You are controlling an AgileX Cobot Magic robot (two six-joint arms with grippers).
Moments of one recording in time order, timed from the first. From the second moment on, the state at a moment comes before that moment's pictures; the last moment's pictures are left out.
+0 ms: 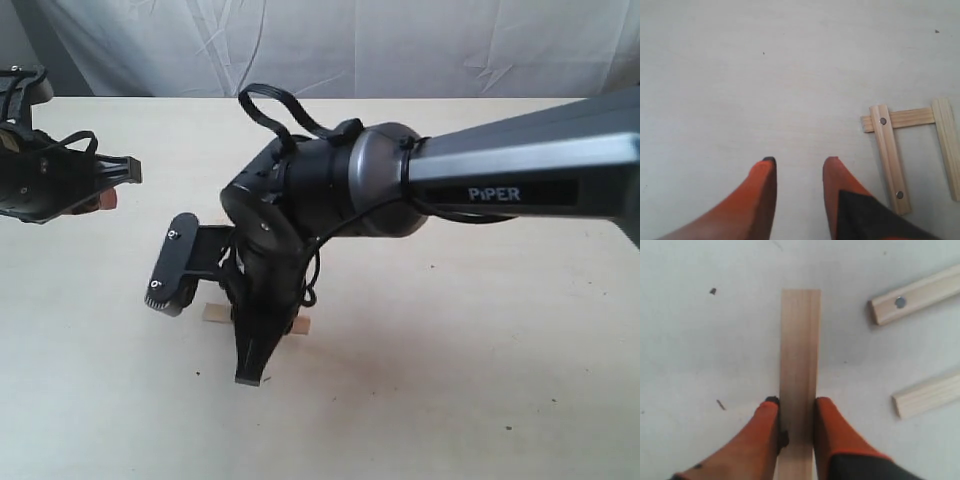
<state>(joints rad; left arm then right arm) -0.06 1.47 -0.81 -0.07 0.36 -0.26 0.96 2.03 -1.37 -0.09 0.73 -0.45</state>
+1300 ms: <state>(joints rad) -0.06 1.73 -0.84 -0.13 0.26 -0.26 0.79 2.25 -1.63 0.08 0.74 -1.14</state>
